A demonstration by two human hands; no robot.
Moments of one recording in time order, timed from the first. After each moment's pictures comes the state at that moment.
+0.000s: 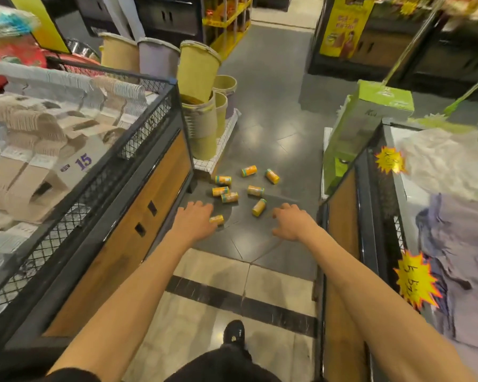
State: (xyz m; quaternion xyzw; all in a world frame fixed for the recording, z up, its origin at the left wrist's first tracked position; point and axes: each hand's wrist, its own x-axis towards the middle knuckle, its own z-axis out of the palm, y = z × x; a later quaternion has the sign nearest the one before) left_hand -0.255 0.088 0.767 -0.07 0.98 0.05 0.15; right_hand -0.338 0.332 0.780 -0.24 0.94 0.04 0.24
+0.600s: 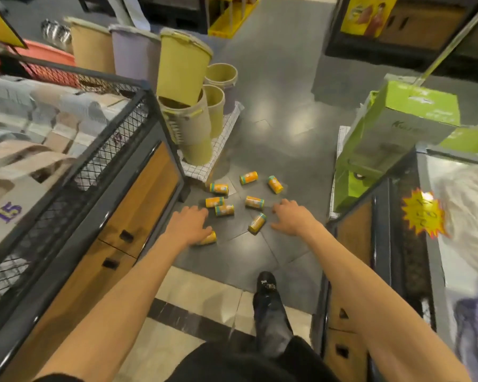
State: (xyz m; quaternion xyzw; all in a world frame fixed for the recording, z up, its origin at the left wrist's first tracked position) left_hand -0.512 0.078 0.724 -0.10 0.97 0.04 0.22; right_hand -0.626 0.320 0.729 -0.26 0.93 0.02 0.26
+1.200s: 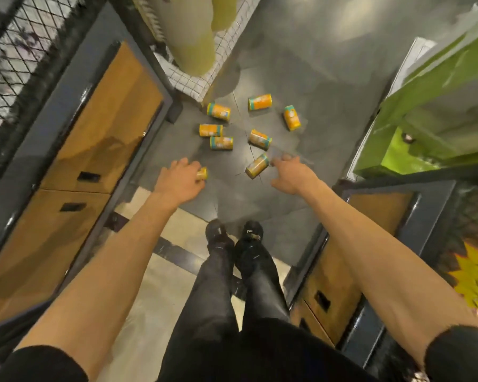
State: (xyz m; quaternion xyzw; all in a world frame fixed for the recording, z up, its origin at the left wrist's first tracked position) left_hand -0.683 0.065 0.587 -0.21 0.93 0.13 0.29; right_hand -0.843 0.288 0.568 -0.31 0.87 0.04 0.39
